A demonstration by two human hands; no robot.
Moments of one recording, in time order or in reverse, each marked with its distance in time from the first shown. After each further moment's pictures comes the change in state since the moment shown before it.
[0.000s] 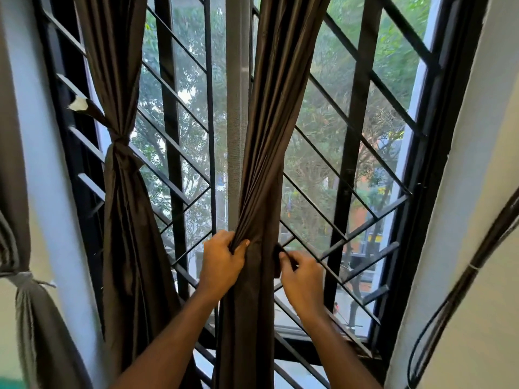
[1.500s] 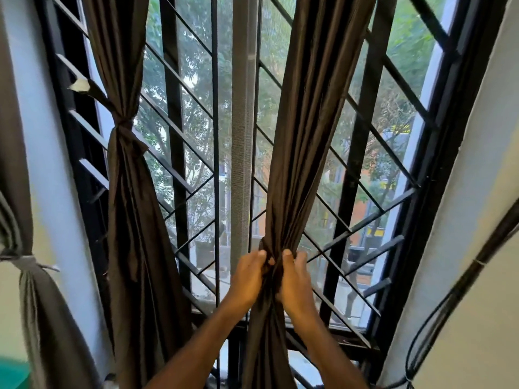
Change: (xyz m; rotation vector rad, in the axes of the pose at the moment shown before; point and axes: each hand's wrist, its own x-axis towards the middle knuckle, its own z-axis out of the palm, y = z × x) left_hand -0.049 0.013 0.032 -0.596 -0.346 -0.473; right_hand -0.034 -0.017 0.009 0.335 -0.183 0.296
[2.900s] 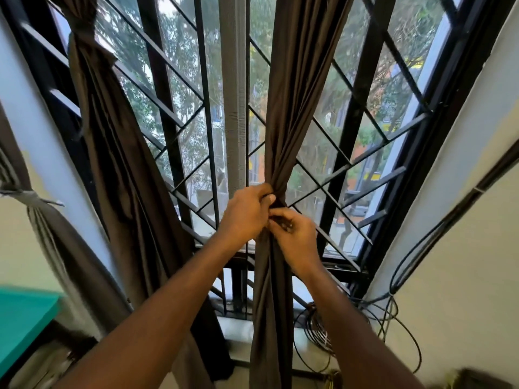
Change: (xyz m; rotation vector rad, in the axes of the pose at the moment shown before) left_hand -0.014 0.013 -0.005 0.804 -0.043 0.242; right_hand -0.017 0.058 -0.013 -0.031 -0.098 -0.307
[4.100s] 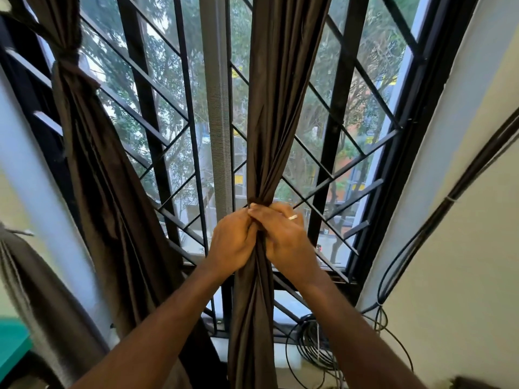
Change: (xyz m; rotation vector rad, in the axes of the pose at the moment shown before) left_hand -0.013 -0.018 0.021 -0.067 0.147 0.258; right_hand 0.012 -0.030 -0.027 -0.539 0.016 -0.642
